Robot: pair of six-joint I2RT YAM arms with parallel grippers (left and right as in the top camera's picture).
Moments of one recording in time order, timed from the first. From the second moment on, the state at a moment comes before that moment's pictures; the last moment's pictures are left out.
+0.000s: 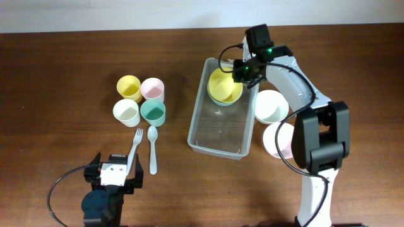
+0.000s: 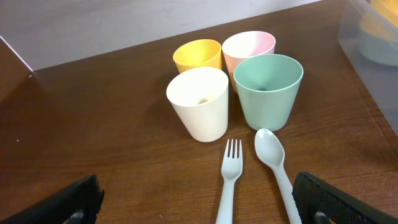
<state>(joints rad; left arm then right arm) 0.01 0.01 0.14 -0.43 -0.03 0.21 0.22 2.21 1.83 -0.75 -0.15 0.22</state>
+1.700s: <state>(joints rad) 0.01 0.01 0.14 -0.43 -0.03 0.21 0.39 2.29 1.83 -0.74 -0.16 0.14</state>
